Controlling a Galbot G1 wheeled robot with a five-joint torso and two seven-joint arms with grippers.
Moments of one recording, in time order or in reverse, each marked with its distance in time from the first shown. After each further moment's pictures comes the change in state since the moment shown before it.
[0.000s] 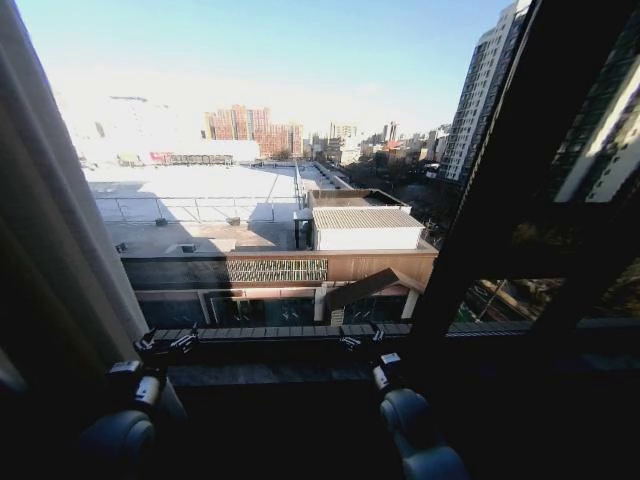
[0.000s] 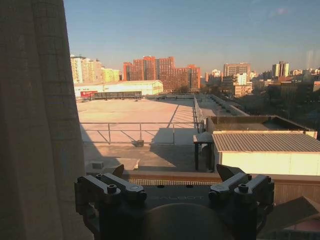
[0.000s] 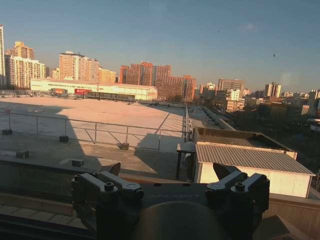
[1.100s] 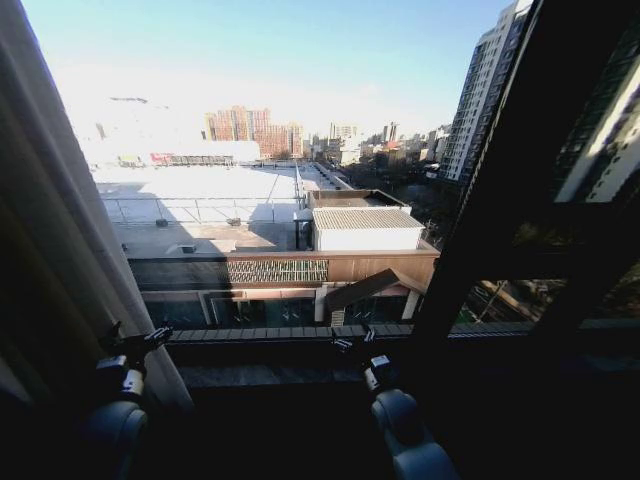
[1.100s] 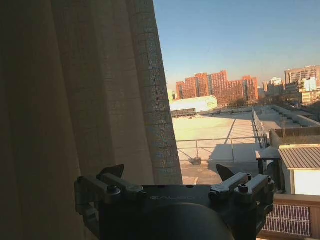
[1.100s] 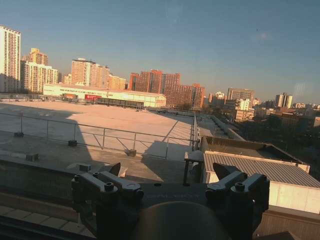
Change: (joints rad) left arm -0.027 -0.045 -0.051 0.021 0.144 -0.043 -0.146; right arm 0.035 0.026 -0.043 -0.076 -0.056 0.072 -0.018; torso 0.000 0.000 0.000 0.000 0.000
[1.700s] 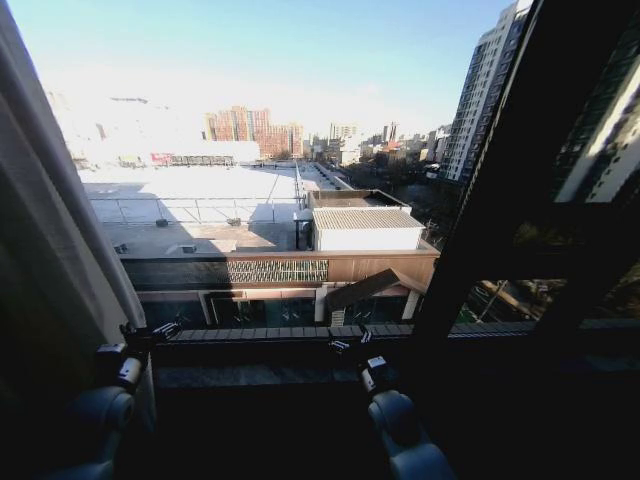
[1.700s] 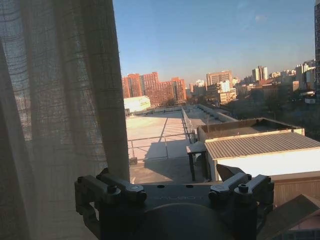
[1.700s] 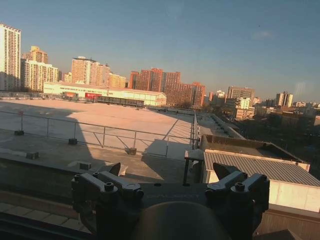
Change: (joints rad) left arm -0.081 0.133 -0.027 0.186 -0.091 -0.070 0.354; right arm -0.001 0.003 -0.001 -0.009 -0.005 0.002 -0.001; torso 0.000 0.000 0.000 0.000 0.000
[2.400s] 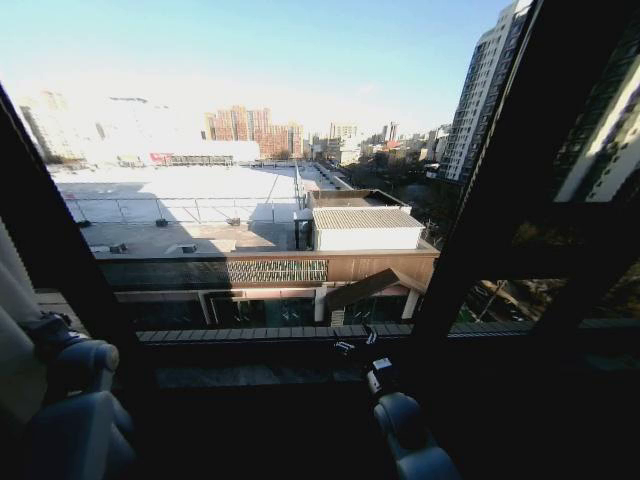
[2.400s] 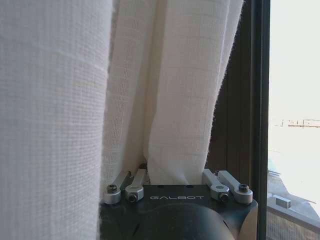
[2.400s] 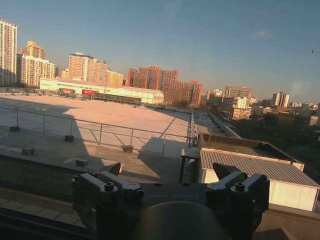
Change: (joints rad) left arm -0.366 0.034 -0.045 0.333 0.005 0.020 -0.773; right arm -0.020 -0.014 0.017 0.014 -0.006 0.001 -0.004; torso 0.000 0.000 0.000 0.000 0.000
